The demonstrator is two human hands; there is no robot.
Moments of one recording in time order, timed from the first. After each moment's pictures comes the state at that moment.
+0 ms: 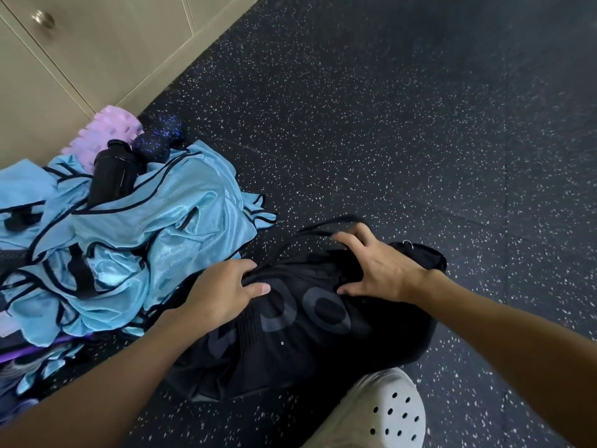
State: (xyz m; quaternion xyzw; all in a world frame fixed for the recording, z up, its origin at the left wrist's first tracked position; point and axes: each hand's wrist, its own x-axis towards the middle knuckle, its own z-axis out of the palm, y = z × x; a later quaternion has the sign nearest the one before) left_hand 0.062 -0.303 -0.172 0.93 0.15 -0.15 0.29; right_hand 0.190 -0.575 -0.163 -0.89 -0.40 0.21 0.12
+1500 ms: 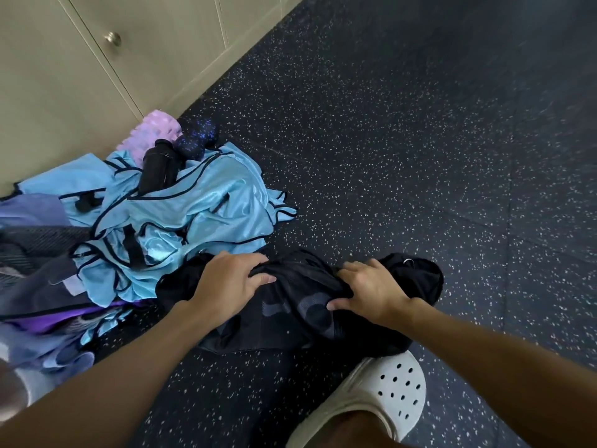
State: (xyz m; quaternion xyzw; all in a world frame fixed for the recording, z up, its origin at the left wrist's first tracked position) left_hand 0.008 -0.297 -0.138 0.96 0.07 0.06 0.27; right_hand 0.115 -0.550 -0.158 -0.90 -0.41 0.18 0.01
